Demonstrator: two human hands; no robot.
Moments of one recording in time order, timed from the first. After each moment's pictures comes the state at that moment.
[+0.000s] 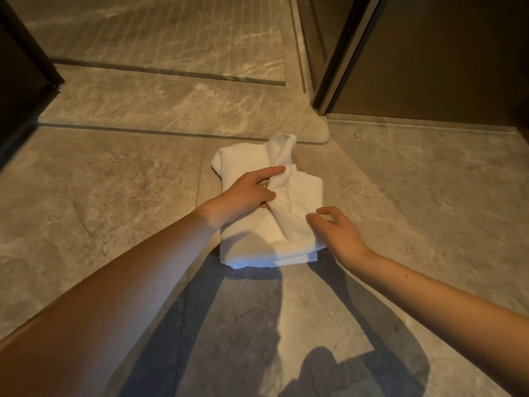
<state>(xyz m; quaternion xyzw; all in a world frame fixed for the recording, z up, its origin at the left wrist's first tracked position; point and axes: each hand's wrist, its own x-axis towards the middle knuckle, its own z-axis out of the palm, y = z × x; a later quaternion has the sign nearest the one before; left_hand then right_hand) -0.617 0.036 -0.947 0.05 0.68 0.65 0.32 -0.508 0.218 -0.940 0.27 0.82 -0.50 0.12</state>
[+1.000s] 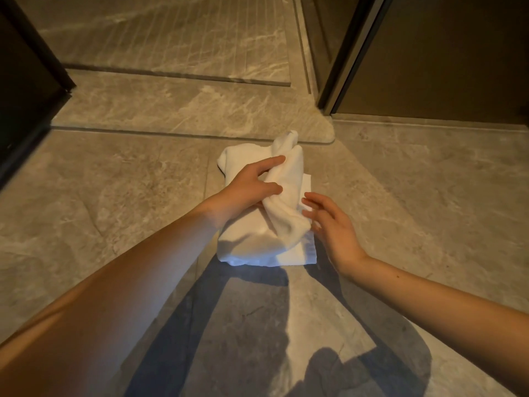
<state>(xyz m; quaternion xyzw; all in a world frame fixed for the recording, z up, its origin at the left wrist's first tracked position) -0.626 0.026 -0.947 0.09 0.74 0.62 0.24 -0.505 0.187 -0.932 0.18 0.71 -0.68 0.03</state>
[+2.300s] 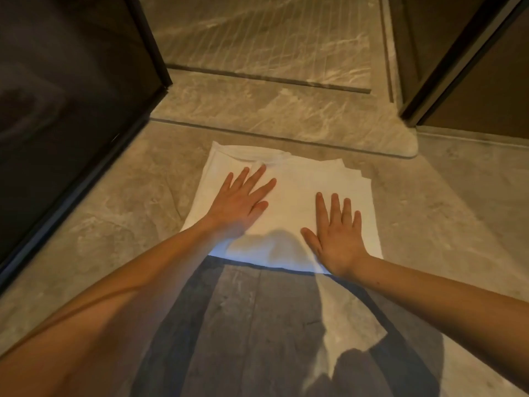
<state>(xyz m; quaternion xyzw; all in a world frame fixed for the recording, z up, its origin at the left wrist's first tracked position) -0.615 -0.136 -1.009 0.22 0.97 0.09 0.07 -0.549 0.111 -0.995 -0.06 0.98 -0.06 0.16</state>
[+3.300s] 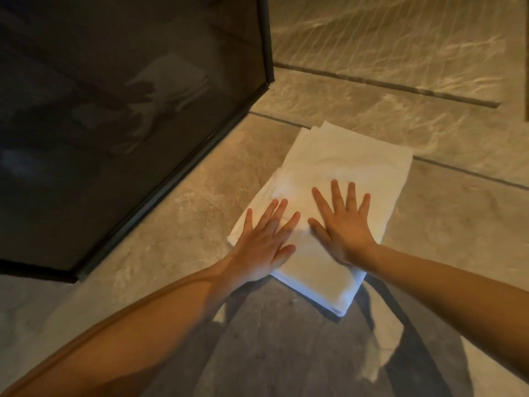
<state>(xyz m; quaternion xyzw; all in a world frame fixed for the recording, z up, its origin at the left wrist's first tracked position) -0.502 -0.222 -1.013 0.12 0.99 0.04 0.10 -0.590 -0.016 -1.010 -0.26 0.96 -0.04 0.11</state>
